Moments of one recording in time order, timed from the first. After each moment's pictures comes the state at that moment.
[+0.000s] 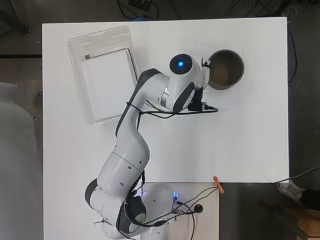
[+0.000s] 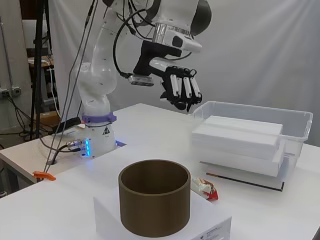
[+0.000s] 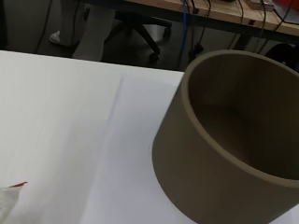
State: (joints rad) arm -1.74 -0.49 1.33 -1.95 0.20 1.83 -1.21
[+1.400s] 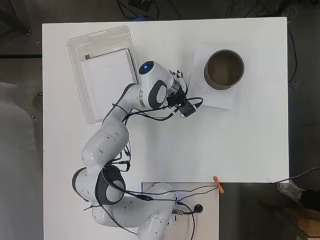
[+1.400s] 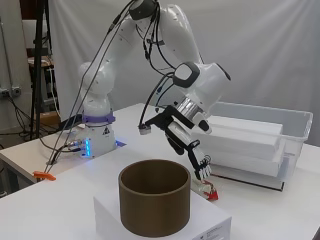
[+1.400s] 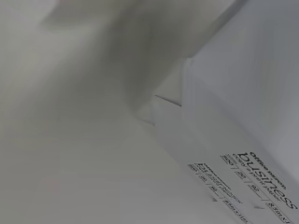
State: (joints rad) arm -1.91 -0.75 1.78 -2.16 0.08 2.04 -1.50
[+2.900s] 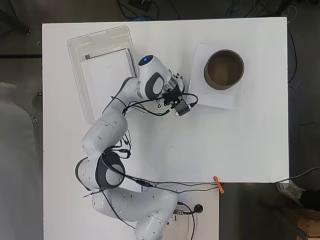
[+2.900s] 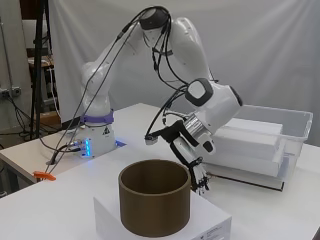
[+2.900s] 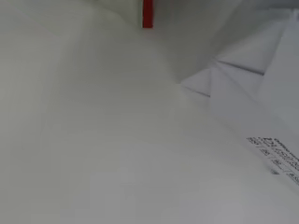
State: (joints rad) arm -2.06 -0.87 1.95 -2.03 0.13 1.88 -1.44
